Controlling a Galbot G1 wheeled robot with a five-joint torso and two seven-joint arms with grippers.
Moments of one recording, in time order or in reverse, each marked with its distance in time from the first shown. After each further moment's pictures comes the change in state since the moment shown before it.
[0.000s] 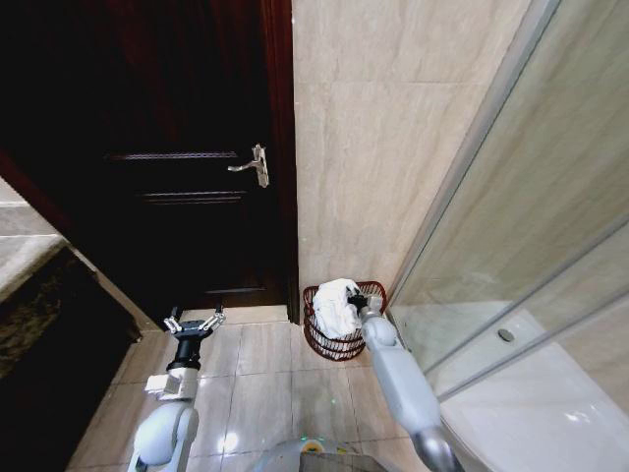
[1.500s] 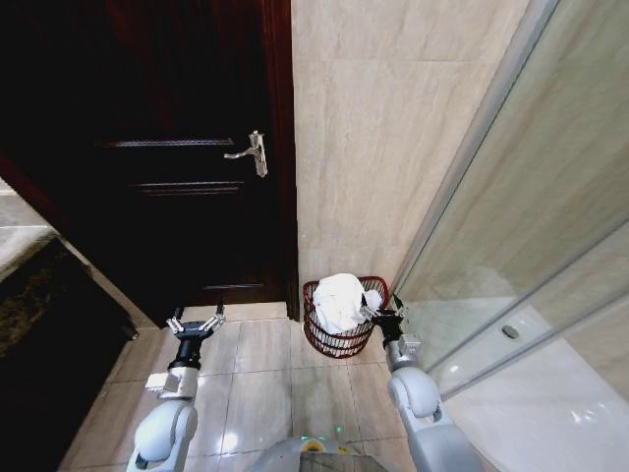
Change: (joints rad) left arm -0.003 0.022 0.002 0.045 -0.035 -0.006 0.025; right arm -0.413 -0.036 0.069 0.477 -0.118 0.066 0.087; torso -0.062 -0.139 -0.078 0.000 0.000
